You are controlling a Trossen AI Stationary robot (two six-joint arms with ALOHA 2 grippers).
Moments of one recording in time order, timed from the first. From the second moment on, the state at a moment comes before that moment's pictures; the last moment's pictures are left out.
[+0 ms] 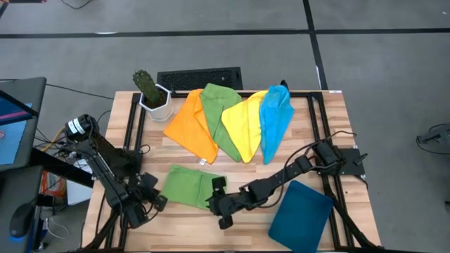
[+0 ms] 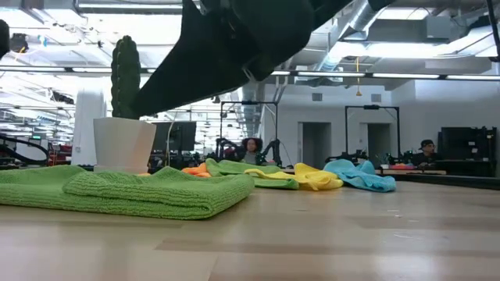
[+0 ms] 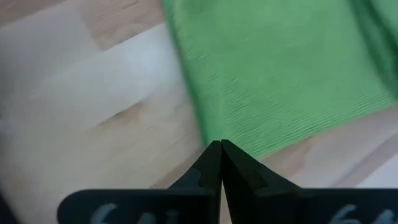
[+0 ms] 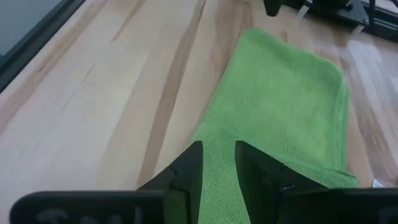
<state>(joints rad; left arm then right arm) -1.03 1.43 0.76 -0.93 -0.45 -2.14 0.45 2.15 1.46 0.00 0.32 -0.05</state>
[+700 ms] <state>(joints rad) -1.03 1.60 0.76 -0.82 -0.45 -2.21 0.45 2.15 1.43 0.01 0.31 -0.06</state>
